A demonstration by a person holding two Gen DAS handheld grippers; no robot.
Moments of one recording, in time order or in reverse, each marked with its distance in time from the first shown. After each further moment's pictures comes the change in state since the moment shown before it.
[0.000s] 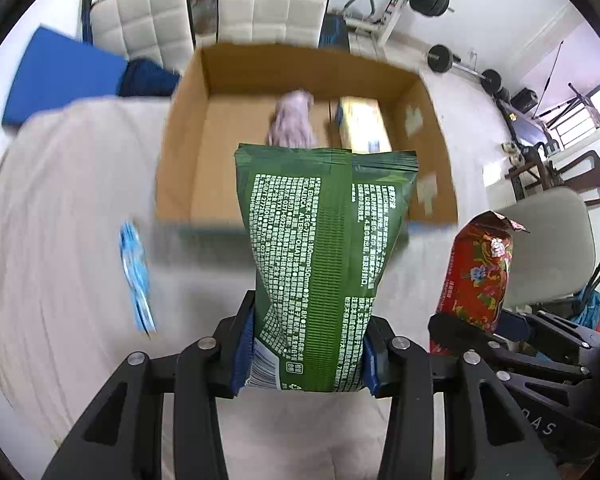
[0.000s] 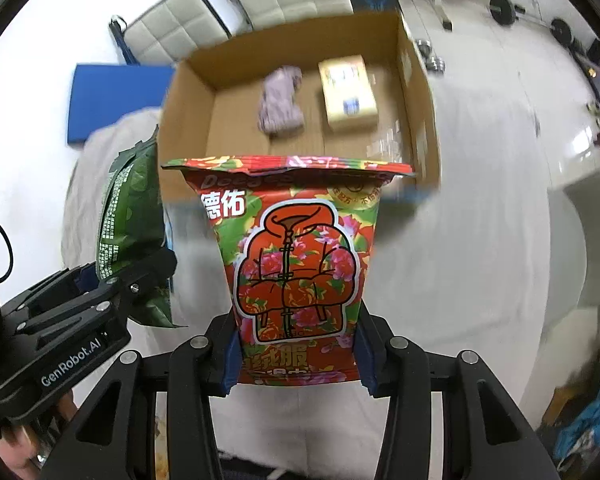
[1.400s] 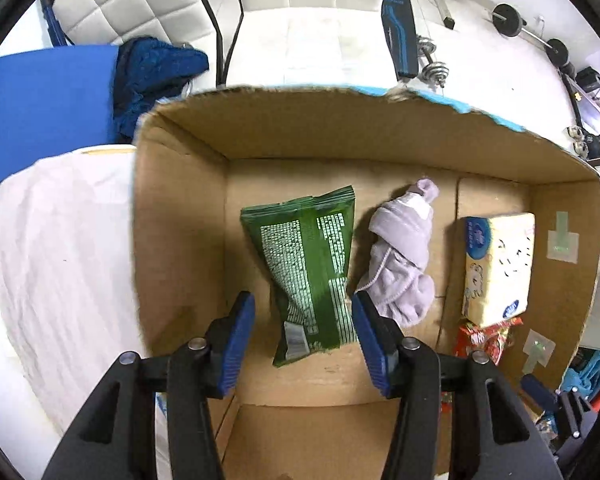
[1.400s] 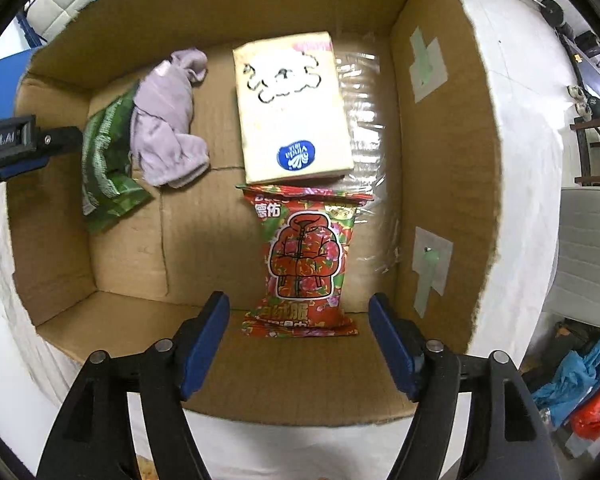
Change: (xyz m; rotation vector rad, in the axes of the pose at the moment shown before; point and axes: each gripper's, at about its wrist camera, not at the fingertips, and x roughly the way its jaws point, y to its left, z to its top) left arm 0.168 0.055 0.202 -0.016 0.249 0.182; right arm 0.133 -0.023 0.125 0.052 0.243 -0.198
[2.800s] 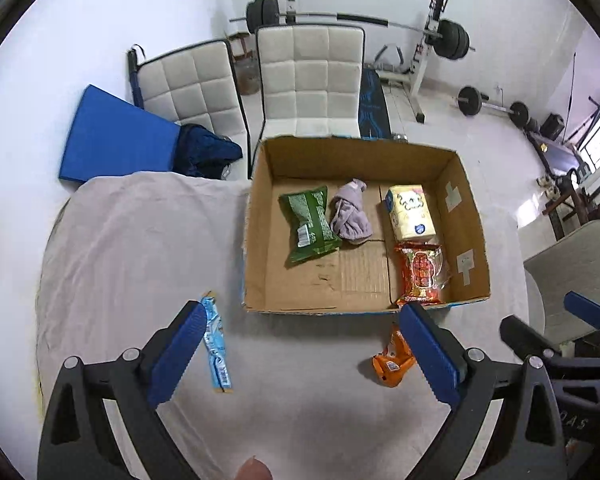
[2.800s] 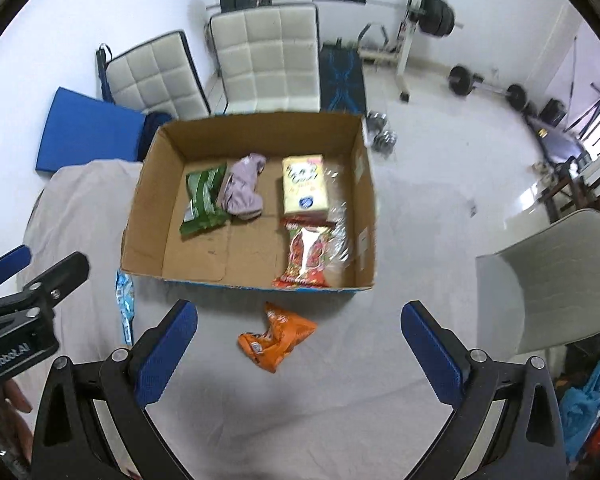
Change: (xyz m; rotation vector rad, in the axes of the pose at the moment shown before) left arm -0.172 0.015 -0.224 -0.014 -0.459 0.003; right arm -0.164 0.009 -0.176 -0.049 -0.519 -0.023
